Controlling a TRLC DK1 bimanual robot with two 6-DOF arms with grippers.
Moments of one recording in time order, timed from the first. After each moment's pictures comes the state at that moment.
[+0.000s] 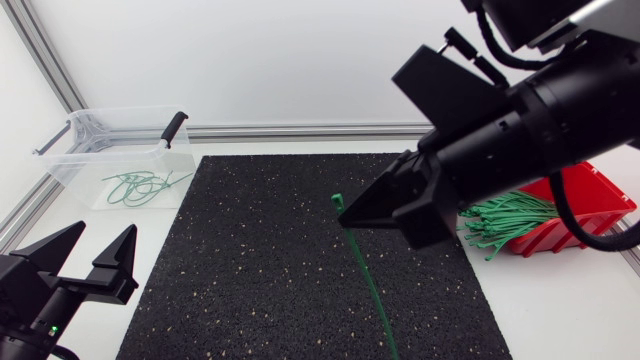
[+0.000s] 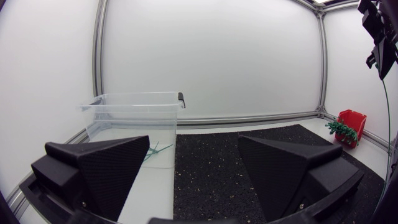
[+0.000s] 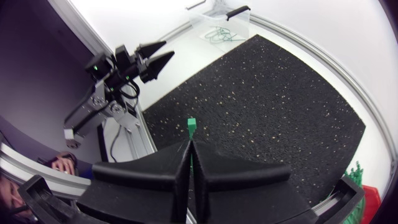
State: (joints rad) left arm -0.02 0.08 0.02 0.00 0.07 -0.01; right arm 0.72 1.24 1.28 -0.94 -0.46 0.00
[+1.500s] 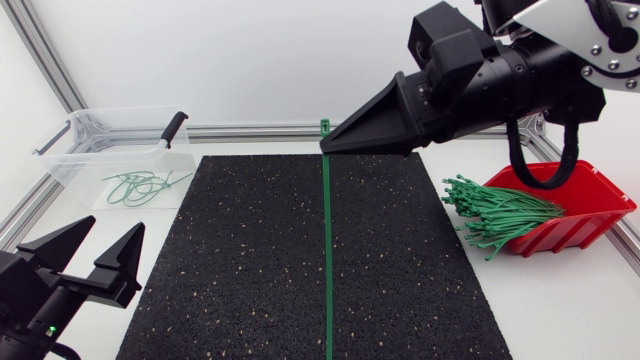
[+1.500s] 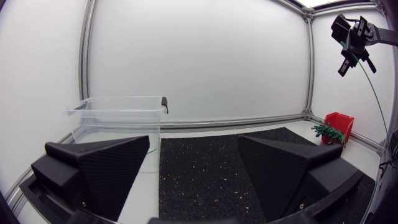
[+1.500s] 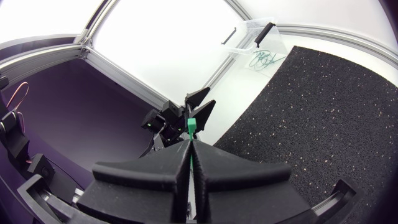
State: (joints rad) left arm -0.05 0.12 0.06 0.02 0.14 -0.03; right arm 0.43 1.39 1.26 -0.64 -1.09 0.23
